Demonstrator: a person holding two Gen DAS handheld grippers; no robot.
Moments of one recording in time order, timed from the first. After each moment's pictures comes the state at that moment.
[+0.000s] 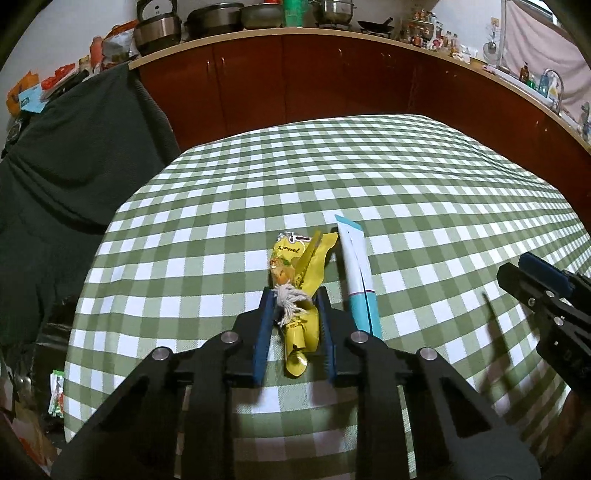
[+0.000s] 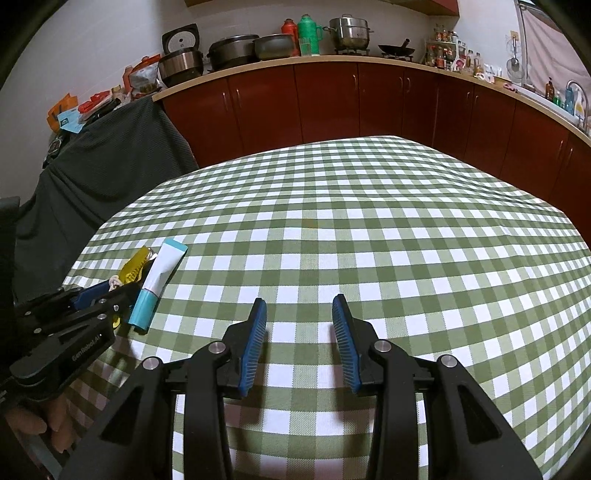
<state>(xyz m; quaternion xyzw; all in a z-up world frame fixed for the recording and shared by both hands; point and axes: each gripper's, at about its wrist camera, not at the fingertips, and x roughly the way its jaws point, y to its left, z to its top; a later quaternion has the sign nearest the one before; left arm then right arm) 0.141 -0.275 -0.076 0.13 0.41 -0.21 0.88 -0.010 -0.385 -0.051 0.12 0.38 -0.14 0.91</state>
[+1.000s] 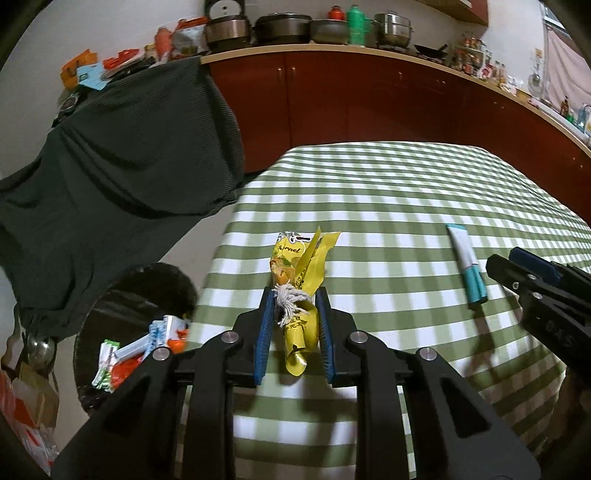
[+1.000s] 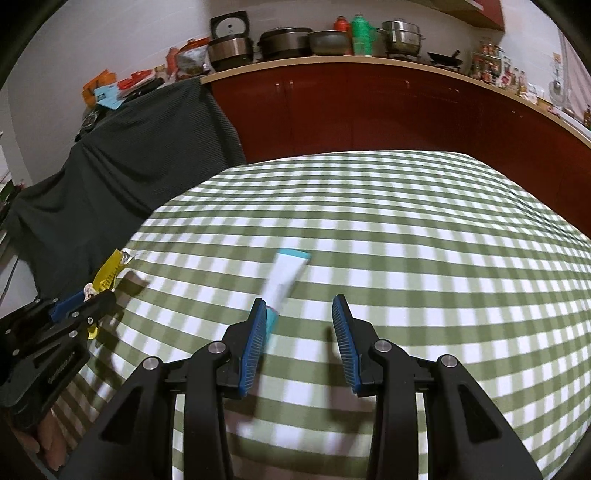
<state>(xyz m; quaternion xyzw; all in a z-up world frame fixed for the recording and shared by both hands) 0.131 -0.152 -0.054 0.09 0.39 -0.12 0.91 0.036 -0.303 -0.041 0.09 0.39 -0.07 0.91</state>
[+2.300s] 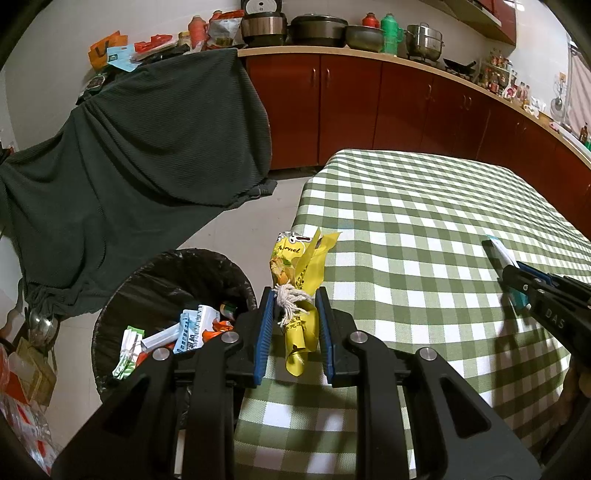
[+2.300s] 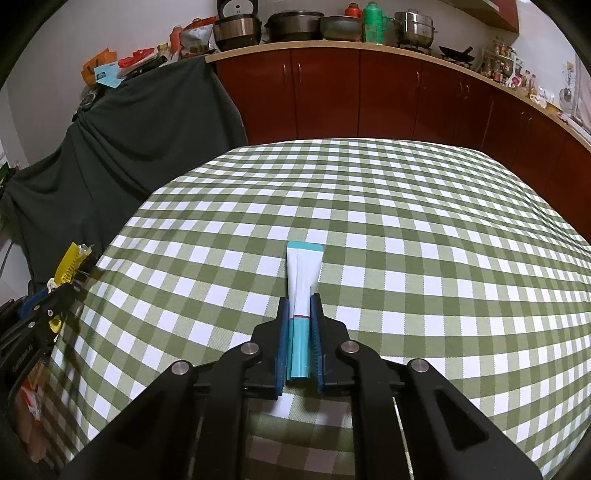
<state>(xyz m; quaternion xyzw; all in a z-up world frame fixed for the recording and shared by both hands) 0.137 -0.109 -0.050 0.06 0.39 -0.09 0.91 0.057 -0.288 -0.051 0.08 0.42 -0.07 0.90</state>
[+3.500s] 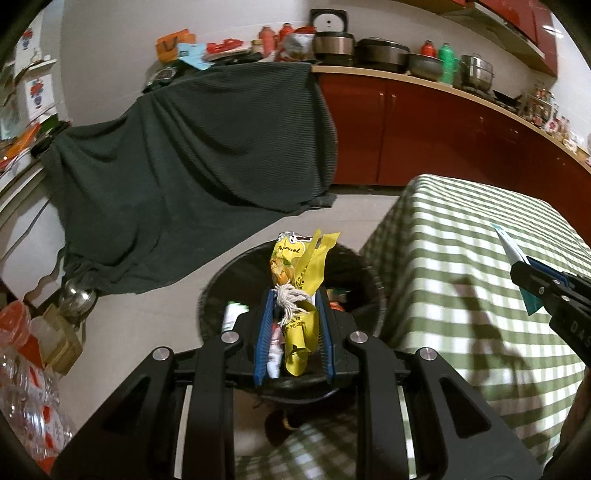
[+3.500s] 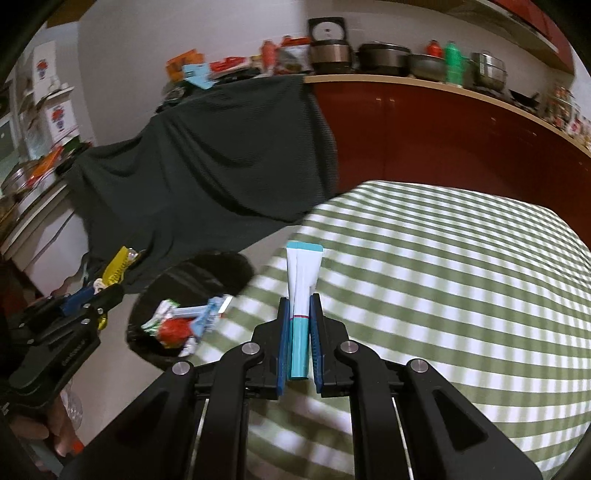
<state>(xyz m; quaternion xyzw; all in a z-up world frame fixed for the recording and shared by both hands) 0.087 0.009 -0.026 0.03 0.36 0.02 0.93 0.044 -0.147 -0.018 0.05 0.37 0.07 0.93</state>
